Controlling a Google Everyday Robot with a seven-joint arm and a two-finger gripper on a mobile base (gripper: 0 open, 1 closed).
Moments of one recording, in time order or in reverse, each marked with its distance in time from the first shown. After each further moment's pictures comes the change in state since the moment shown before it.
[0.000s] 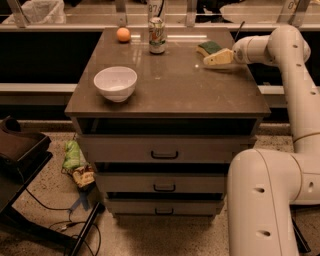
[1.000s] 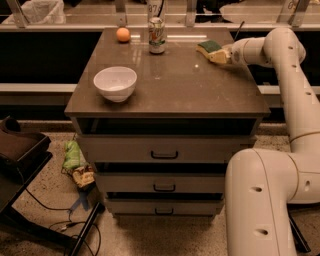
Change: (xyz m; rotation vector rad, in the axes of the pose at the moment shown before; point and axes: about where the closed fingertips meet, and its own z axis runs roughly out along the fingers) arm 0.005 0.007 0.011 -0.014 0.008 0.003
